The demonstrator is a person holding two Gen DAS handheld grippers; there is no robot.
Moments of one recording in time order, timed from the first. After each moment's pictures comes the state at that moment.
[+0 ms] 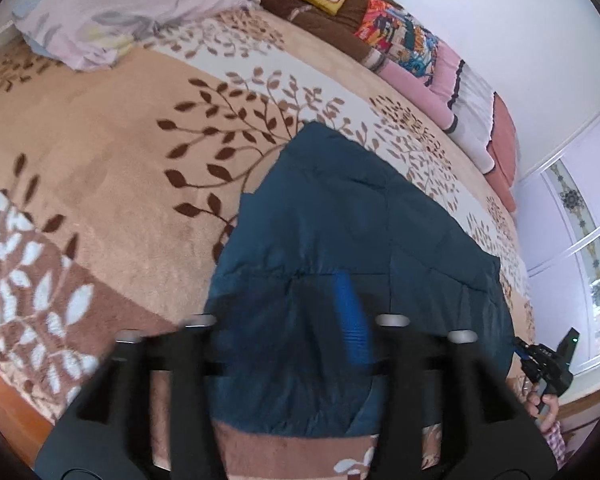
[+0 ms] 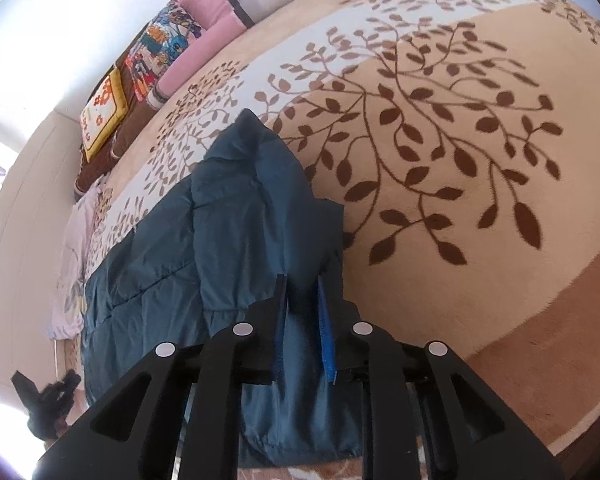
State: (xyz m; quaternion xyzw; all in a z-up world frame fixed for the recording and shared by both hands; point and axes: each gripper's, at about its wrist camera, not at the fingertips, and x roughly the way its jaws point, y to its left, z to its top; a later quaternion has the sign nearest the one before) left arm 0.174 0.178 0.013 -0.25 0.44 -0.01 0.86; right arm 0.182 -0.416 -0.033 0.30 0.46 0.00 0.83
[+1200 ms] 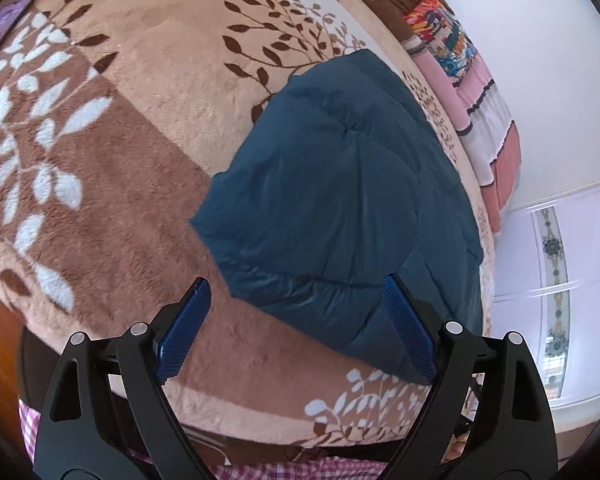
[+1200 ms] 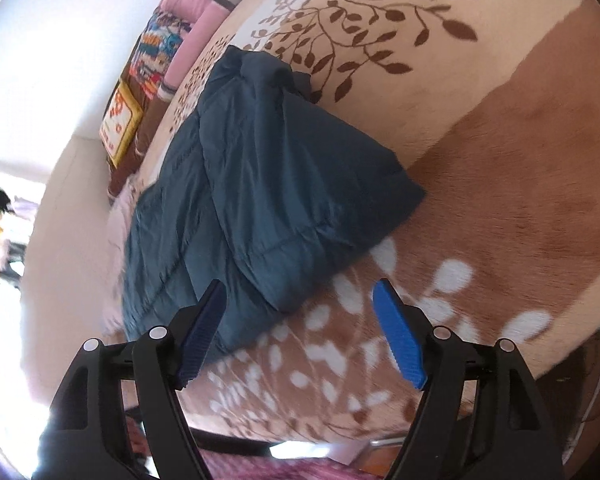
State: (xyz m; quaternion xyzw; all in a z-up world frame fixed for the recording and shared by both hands) left arm 0.110 0.164 -0.057 -0.39 0.49 0.00 0.78; right arm 0.075 -0.392 -0.080 0.43 0.47 0.04 0.77
